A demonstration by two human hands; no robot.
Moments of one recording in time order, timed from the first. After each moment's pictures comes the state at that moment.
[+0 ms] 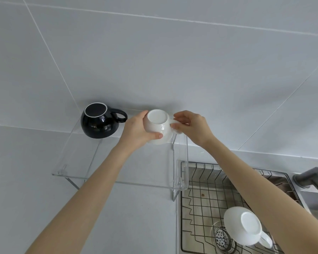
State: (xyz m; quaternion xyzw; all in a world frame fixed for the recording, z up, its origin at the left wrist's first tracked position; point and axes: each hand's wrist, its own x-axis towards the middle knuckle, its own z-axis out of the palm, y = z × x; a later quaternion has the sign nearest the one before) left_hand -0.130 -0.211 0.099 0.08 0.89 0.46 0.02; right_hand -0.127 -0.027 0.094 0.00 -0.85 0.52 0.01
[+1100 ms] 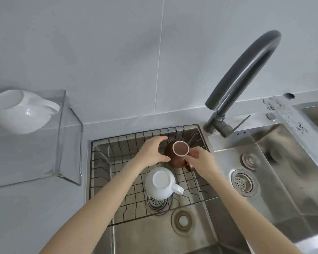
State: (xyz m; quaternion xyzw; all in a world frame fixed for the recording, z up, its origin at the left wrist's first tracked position) left_hand -0.018 0.075 -0.018 0.28 0.85 0.35 0.30; right_hand 0.090 0.224 -0.022 -0.34 -0.84 0.41 -0.05
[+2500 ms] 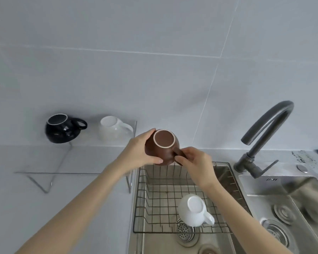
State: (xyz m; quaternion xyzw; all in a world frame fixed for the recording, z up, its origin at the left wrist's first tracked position) left_hand -0.014 -0.095 0.131 0.23 0.87 0.43 0.09; right_hand 0.061 0.079 0.115 -0.11 -0.86 0.49 0.10
